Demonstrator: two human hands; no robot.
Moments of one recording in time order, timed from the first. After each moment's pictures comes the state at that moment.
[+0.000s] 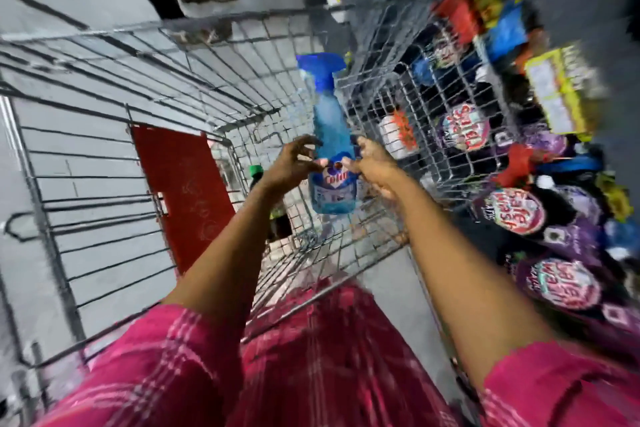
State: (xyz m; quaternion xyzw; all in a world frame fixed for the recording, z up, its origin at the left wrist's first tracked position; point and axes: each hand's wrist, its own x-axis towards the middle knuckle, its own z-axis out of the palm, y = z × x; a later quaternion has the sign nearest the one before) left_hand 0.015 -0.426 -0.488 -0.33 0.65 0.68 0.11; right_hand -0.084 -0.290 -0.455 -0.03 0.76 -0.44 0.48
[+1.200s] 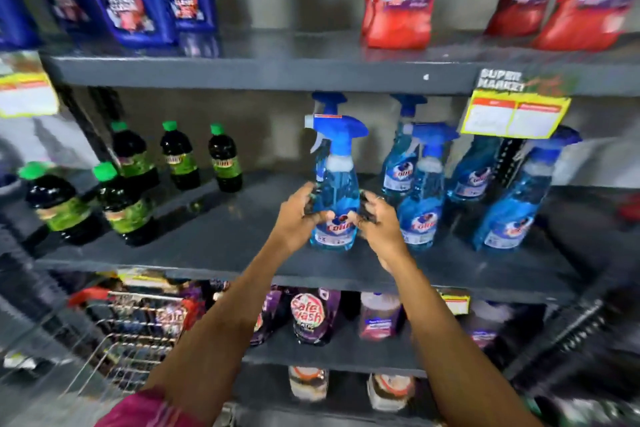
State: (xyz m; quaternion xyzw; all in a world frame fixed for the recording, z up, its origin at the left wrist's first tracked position) left_hand -0.055 0.046 -0.182 0.33 0.76 0.56 0.07; right_hand 0.037 0.182 -0.192 0.12 0.72 -0.64 -0.22
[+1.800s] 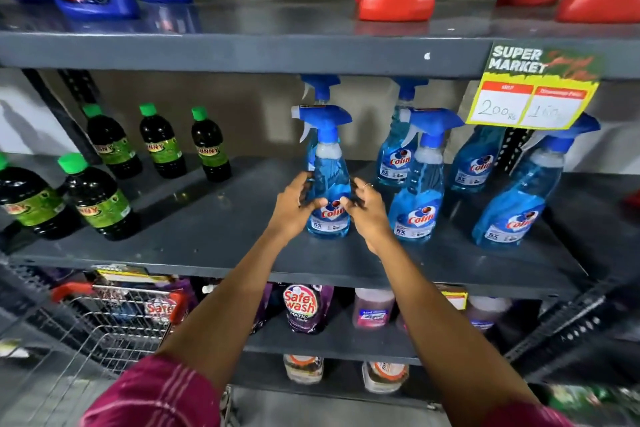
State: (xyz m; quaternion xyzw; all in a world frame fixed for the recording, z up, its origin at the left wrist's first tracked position) left_hand -0.084 0.079 -0.206 0.31 0.75 0.58 0.09; right_hand -0.015 0.217 -0.226 0.19 0.73 -0.63 -0.20
